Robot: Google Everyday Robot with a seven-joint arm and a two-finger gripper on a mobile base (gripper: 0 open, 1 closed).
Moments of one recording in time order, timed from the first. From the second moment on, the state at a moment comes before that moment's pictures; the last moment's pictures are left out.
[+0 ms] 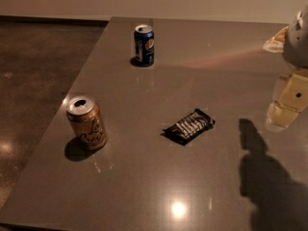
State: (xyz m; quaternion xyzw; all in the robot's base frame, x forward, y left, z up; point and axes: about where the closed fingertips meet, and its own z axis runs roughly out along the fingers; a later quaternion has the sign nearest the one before) arm 0.438 -0.217 0.976 -0.60 0.78 -0.03 0.16
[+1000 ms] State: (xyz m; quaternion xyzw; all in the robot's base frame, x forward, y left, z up) arm 0.489 -0.166 0.971 -0.59 0.79 0.03 0.19
